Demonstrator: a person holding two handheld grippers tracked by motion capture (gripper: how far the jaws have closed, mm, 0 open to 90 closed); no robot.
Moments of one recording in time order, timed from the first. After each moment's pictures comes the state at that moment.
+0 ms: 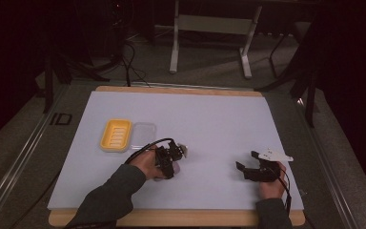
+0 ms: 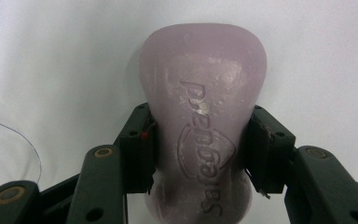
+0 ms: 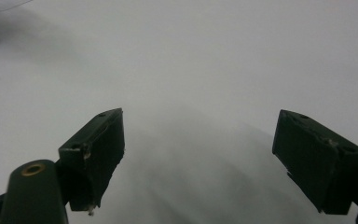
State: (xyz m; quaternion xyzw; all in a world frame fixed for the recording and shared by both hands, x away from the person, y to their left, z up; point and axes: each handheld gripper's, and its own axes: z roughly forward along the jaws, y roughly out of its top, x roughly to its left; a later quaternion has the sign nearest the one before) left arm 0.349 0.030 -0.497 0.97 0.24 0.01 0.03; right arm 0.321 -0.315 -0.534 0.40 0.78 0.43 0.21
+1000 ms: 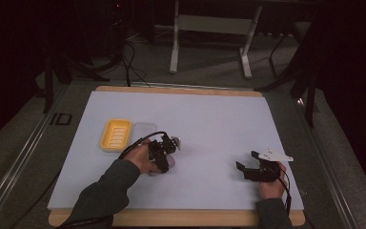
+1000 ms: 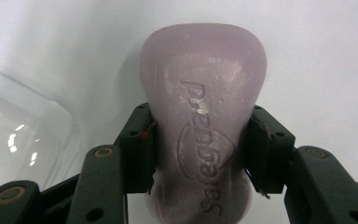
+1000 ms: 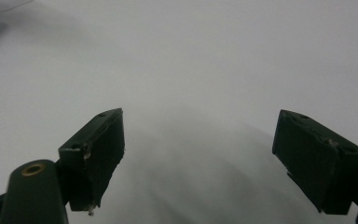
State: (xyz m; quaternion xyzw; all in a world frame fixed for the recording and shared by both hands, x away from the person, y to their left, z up) left arm 0.363 0.053 -0.484 0.96 0.27 0.01 0.04; right arm 0.320 -0.315 -0.534 0.40 0.78 0.43 0.21
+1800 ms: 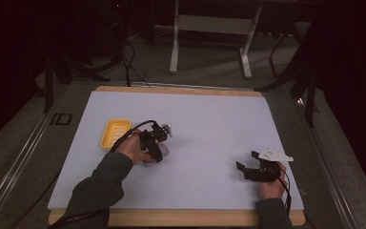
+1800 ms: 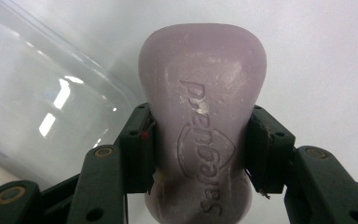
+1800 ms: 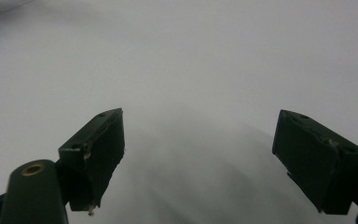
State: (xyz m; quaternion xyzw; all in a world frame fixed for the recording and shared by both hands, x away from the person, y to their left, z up) left arm 0.380 0.080 -0.460 0.95 0.31 0.02 0.08; right arm 0.320 -0.315 -0.534 0.40 0.78 0.43 0.21
